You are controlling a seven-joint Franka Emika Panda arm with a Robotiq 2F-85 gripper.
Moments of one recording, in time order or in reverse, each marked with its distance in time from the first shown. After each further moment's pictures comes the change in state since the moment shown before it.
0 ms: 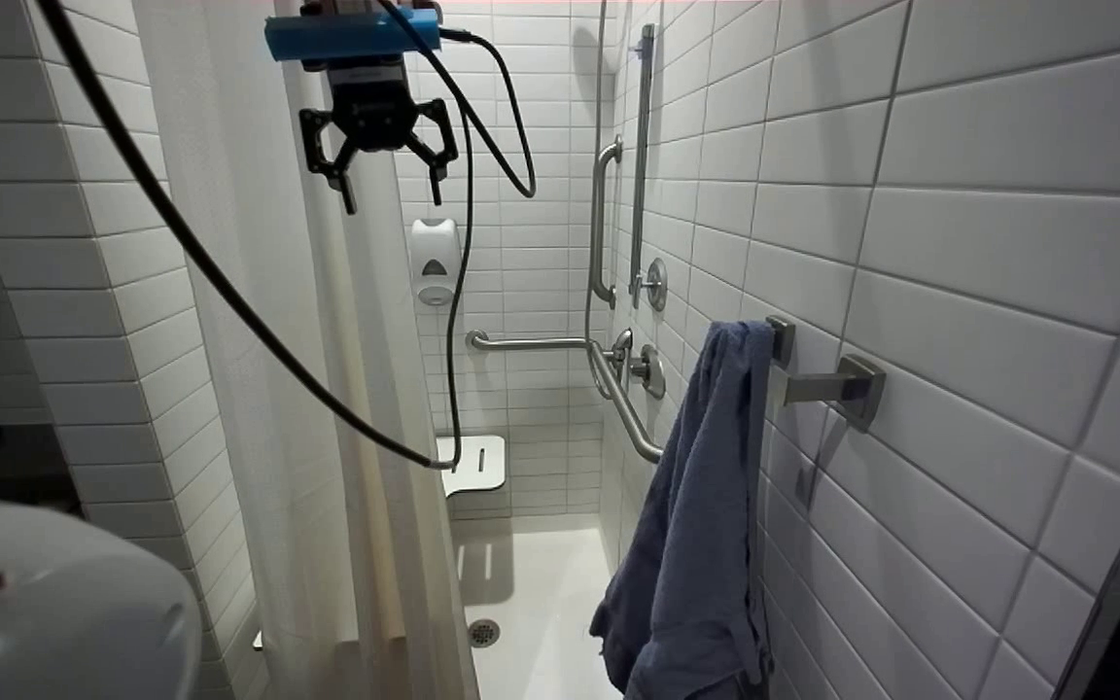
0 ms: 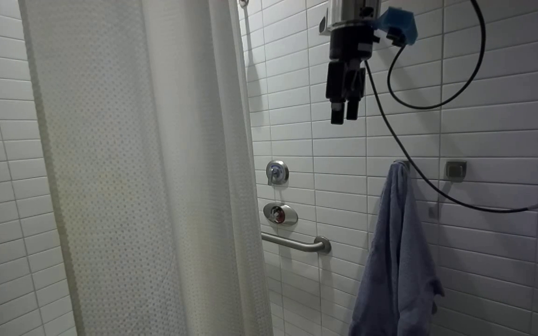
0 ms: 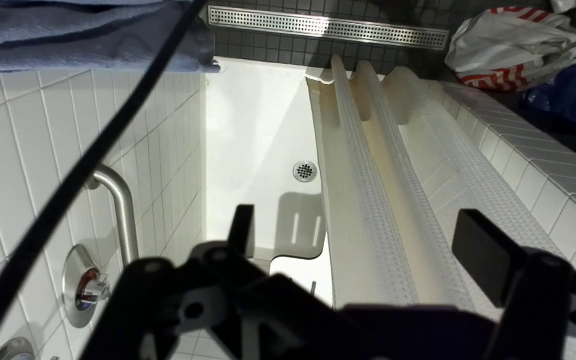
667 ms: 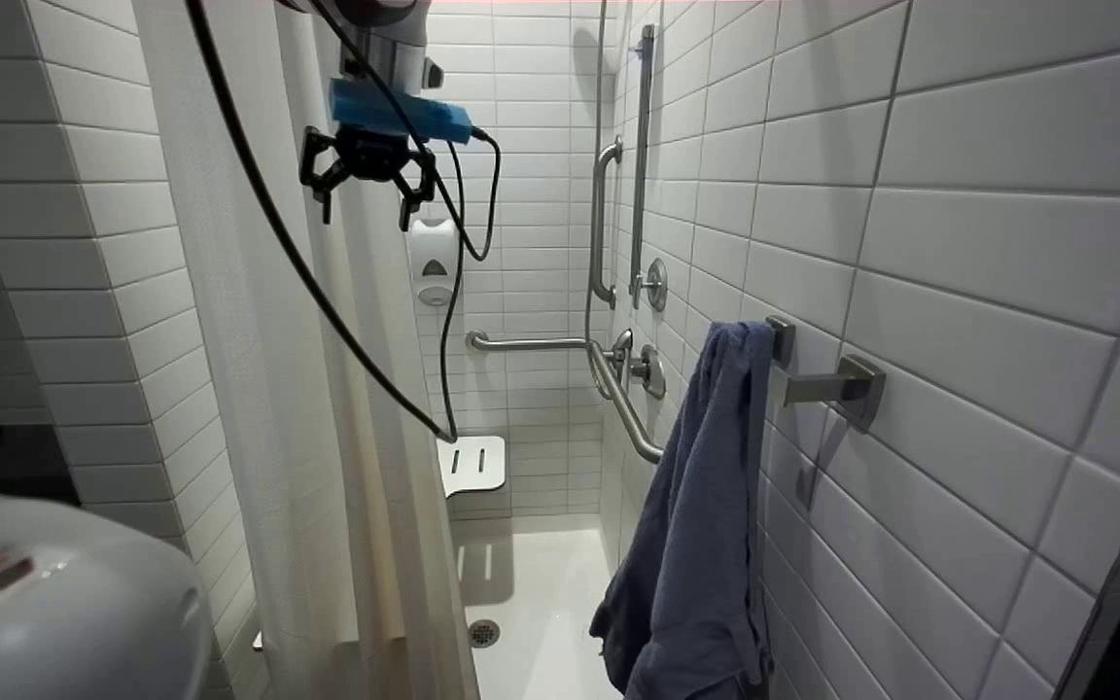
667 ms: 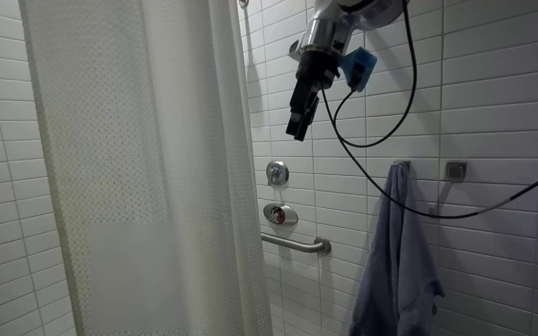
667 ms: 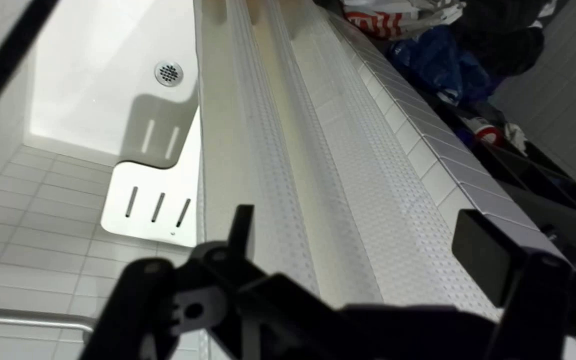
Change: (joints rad) arm 0.058 0.181 -0.065 0.074 0.377 0.118 -0.442
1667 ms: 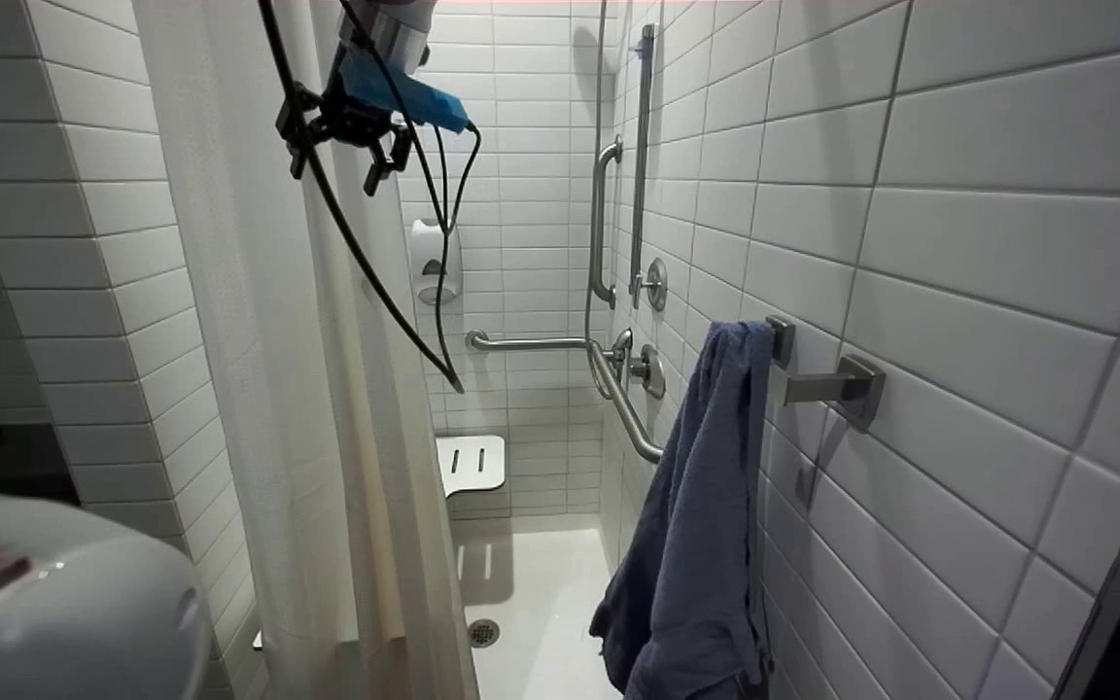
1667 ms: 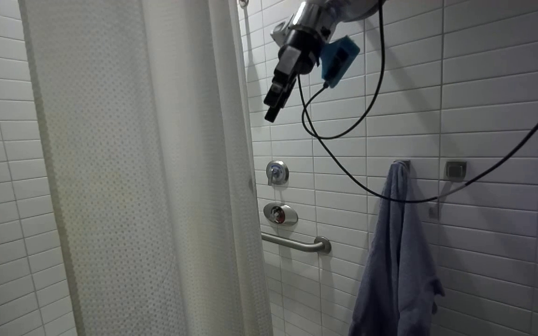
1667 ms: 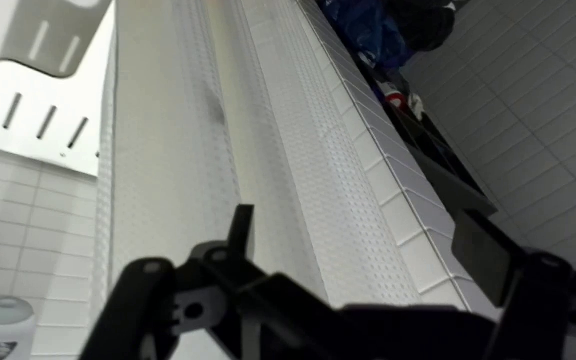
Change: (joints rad) arm -0.007 0.098 -0.005 0.187 0.222 -0.157 -0.250
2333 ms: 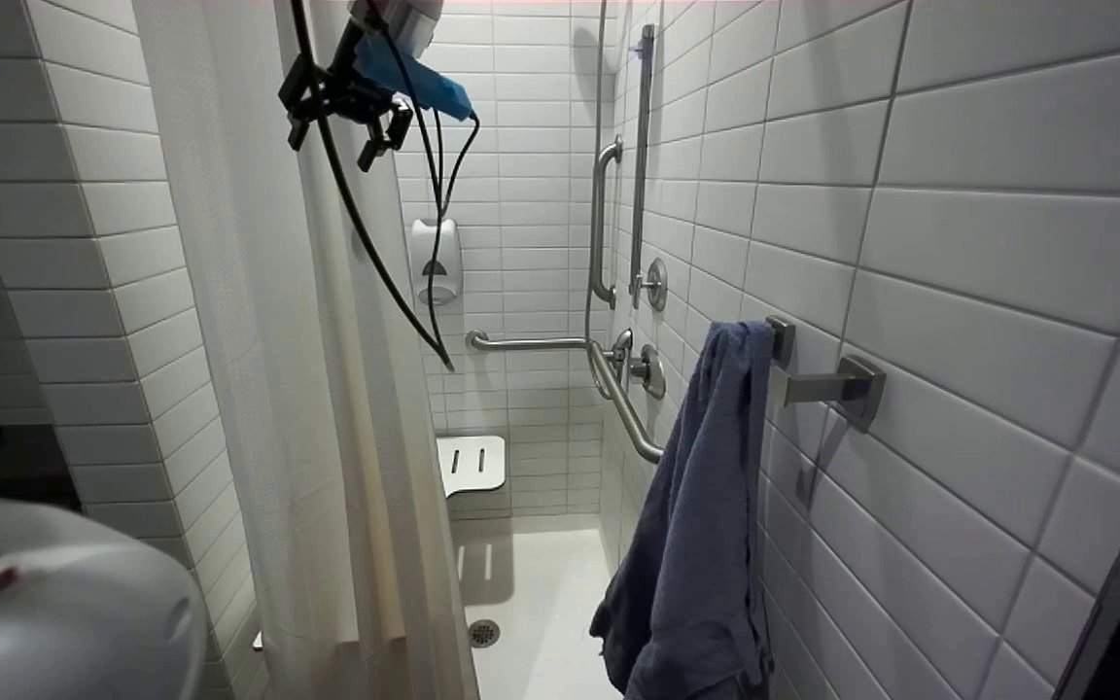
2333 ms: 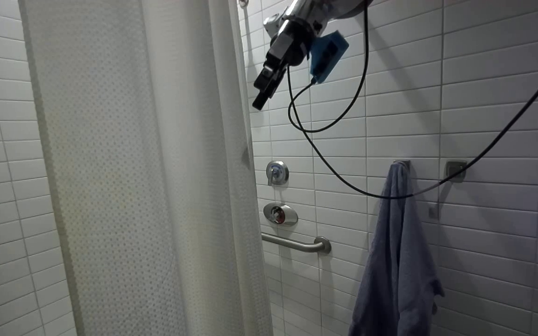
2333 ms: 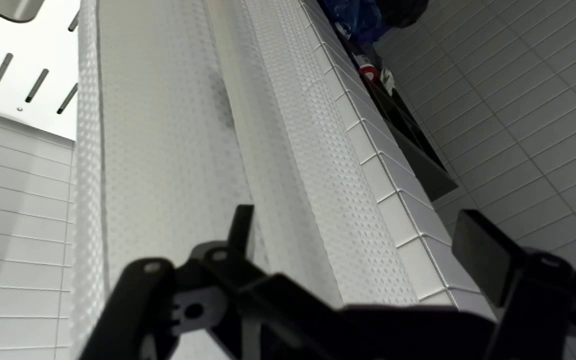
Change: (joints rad) arm -0.036 0.083 0.011 0.142 0.083 -0.092 -0.067
